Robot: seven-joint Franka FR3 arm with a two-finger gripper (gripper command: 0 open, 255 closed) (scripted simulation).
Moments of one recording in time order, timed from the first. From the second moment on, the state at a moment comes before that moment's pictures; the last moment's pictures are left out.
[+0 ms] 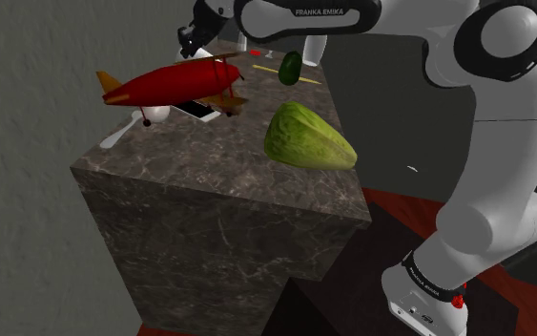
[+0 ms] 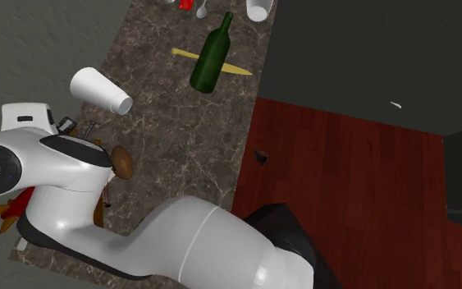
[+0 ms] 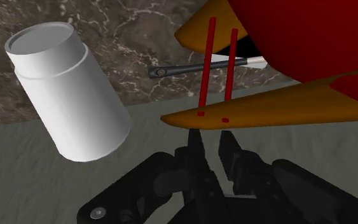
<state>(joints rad) -0.39 0.54 0.95 -1.42 -0.69 2.34 0.32</state>
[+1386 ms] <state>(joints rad) -0.57 0.35 1.02 -1.66 -0.47 2.49 0.32</state>
